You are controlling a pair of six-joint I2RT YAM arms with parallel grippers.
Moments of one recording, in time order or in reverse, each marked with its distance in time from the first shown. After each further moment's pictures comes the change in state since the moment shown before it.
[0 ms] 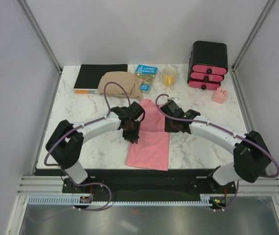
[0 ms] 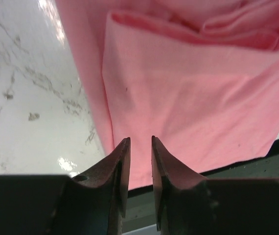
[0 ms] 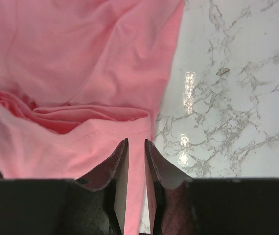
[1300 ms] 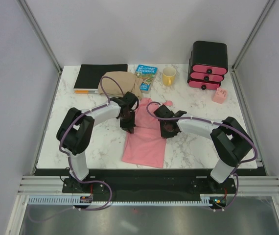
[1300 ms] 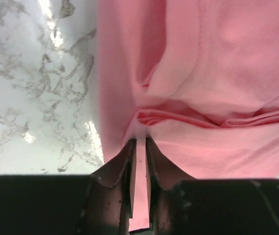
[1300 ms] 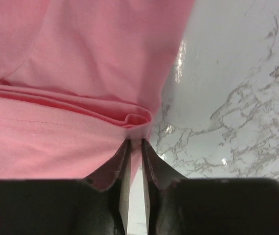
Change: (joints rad) left arm 0.196 0.251 0.163 0.063 0.032 0.076; right arm 0.000 0.215 -0.003 0.068 -0.099 -0.077
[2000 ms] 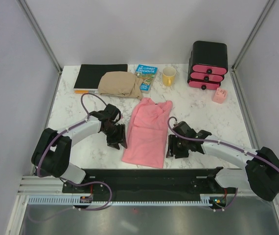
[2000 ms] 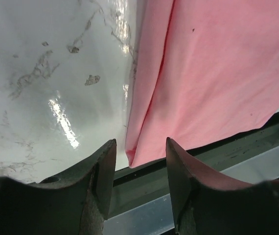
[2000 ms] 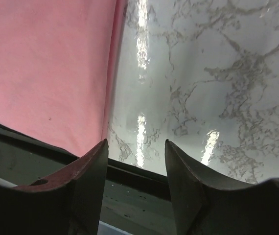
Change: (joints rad) left arm 0.100 -0.384 -0.381 -0.020 0.219 0.026; right arm 0.000 -0.466 -0.400 -0.002 -0.298 0.140
